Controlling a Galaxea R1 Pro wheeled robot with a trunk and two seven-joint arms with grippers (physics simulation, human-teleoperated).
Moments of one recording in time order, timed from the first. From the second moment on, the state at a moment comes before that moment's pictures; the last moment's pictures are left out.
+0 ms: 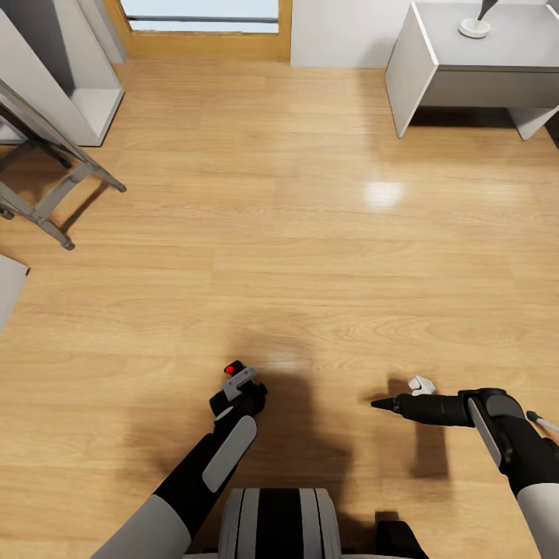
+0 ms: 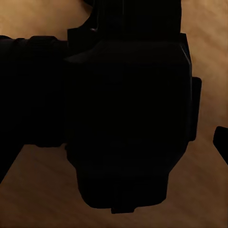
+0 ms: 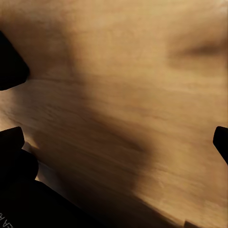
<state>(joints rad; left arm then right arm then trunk) -0.59 -0.15 -0.49 -0.99 0.90 0.10 0.75 -0.61 -0.32 -0.11 -0.96 -0.04 0.96 0.97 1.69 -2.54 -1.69</state>
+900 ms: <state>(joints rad) -0.59 -0.15 -0.49 -1.00 0.90 0.10 0.75 -0.61 -0.32 -0.11 -0.96 -0.04 0.96 0.97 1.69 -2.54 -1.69</state>
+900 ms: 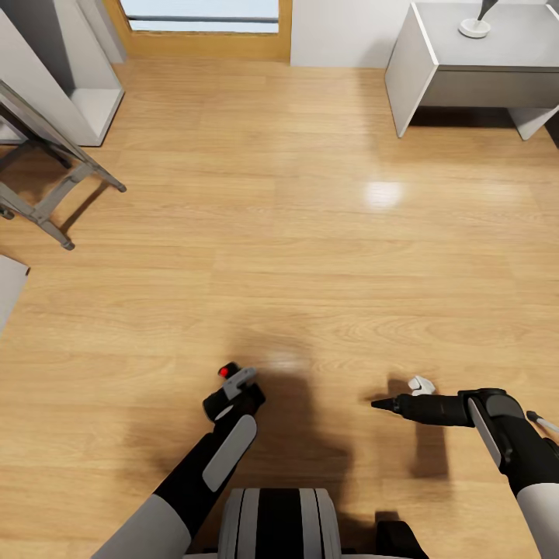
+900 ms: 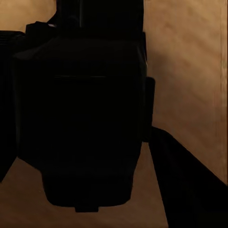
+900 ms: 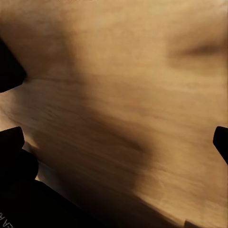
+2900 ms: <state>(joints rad) -0.59 0.26 -0.59 -1.48 1.34 0.52 0.31 -0.61 -0.32 -0.11 -0.96 -0.04 0.96 0.97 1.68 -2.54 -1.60</state>
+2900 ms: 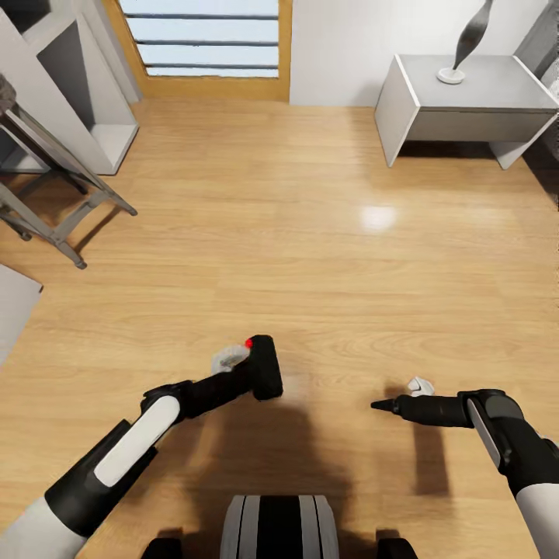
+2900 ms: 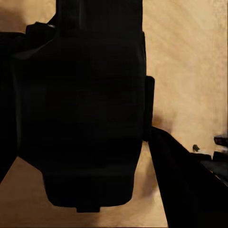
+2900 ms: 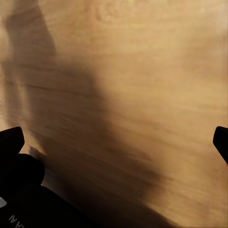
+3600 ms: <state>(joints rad) -0.59 0.40 -0.70 -1.32 1.43 0.41 -0.30 -0.61 -0.31 -0.12 -1.00 -0.05 0.99 1.01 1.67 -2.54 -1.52</state>
